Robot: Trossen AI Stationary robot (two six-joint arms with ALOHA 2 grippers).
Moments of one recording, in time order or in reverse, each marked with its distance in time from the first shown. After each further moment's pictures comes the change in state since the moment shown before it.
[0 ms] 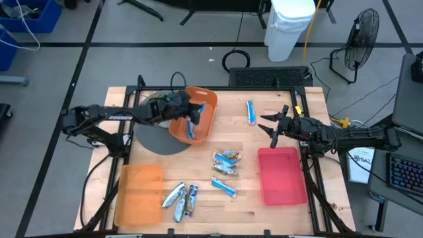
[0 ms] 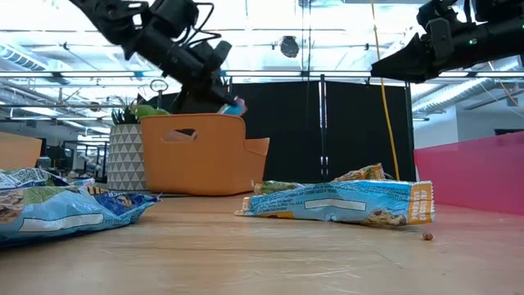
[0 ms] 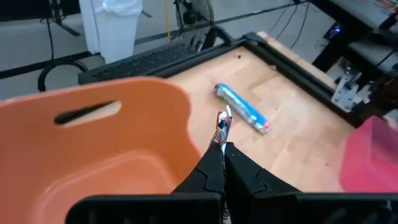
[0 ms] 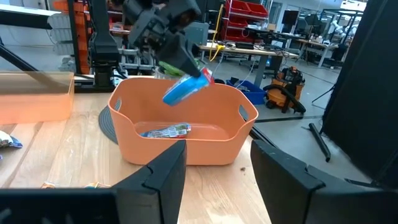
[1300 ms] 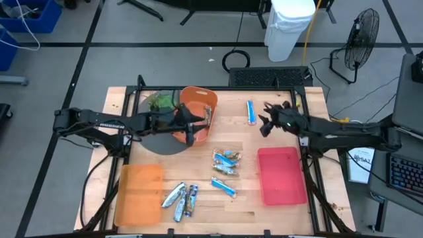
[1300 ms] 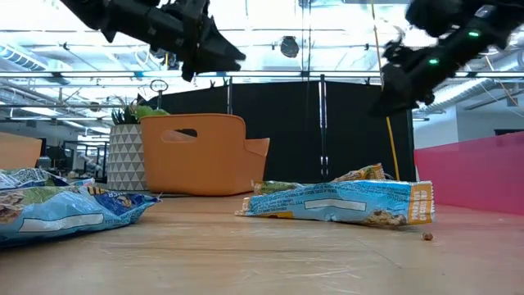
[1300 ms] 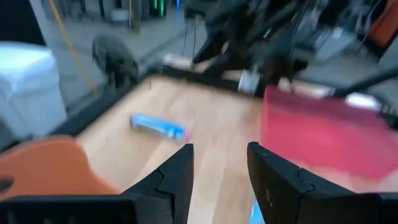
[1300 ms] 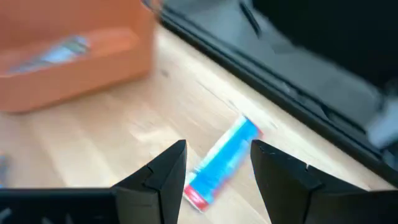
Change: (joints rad) left arm -0.219 -0.118 -0.101 0.188 0.053 0.308; right arm -0.197 0.343 0.254 -0.454 0.150 0.333
